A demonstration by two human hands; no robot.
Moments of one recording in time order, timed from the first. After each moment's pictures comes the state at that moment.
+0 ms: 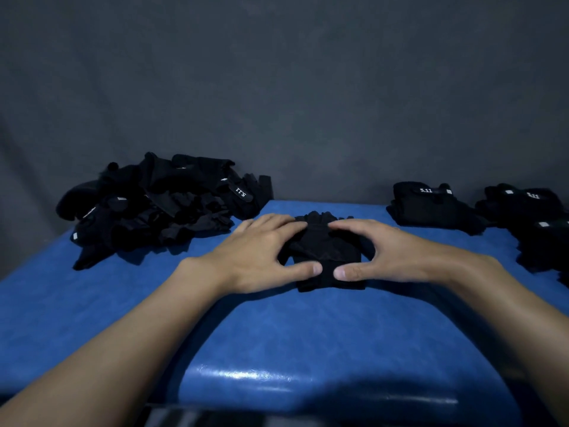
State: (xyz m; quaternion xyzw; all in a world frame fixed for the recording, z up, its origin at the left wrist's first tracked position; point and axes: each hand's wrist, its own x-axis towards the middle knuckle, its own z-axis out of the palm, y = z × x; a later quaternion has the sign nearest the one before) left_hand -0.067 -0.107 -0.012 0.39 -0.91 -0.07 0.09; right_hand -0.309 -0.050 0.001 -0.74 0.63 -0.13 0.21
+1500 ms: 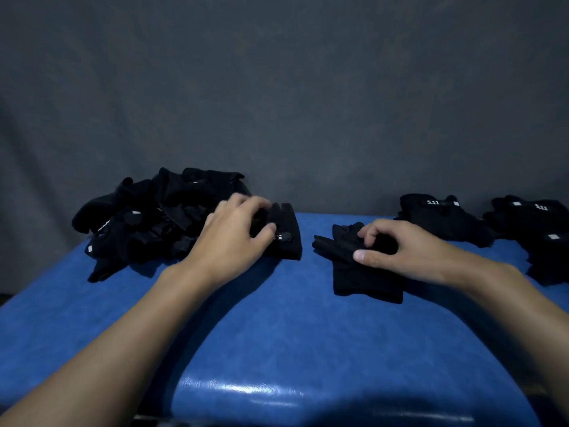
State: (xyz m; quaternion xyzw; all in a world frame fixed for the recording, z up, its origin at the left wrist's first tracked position) left_hand -0.039 -0.120 0.006 0.48 -0.81 -0.07 0.32; right_hand -0.324 -0.058 0.003 -0.71 0.64 -0.24 0.17
